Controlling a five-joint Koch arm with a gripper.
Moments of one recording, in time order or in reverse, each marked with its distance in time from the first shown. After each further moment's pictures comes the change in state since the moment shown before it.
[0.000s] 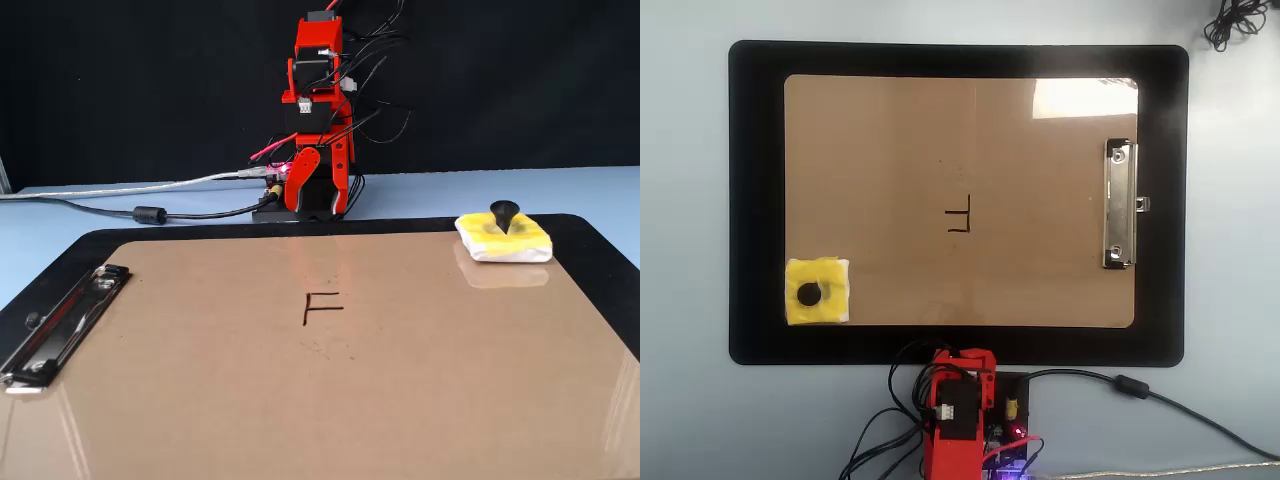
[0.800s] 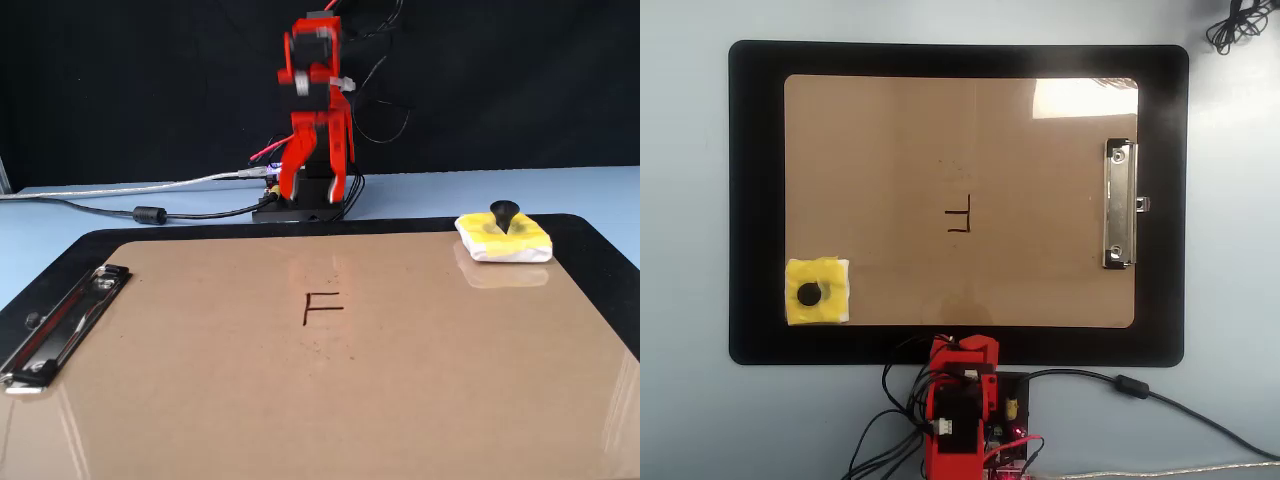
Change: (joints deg) arm -3.3 0.0 -16.5 3.4 0.0
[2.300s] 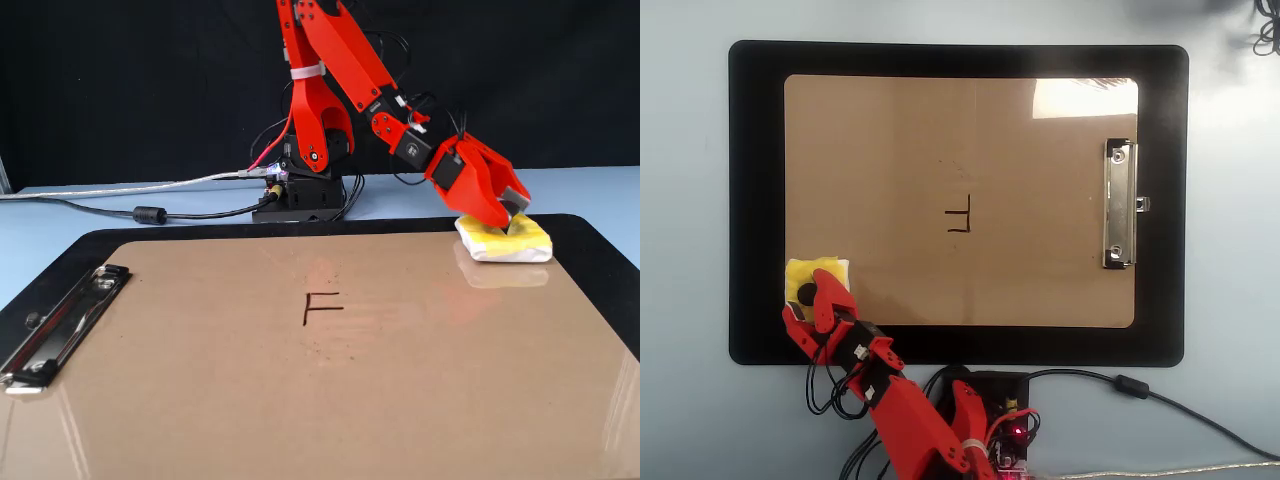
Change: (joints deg) arm -60.7 -33.1 21.6 -112.6 -1.1
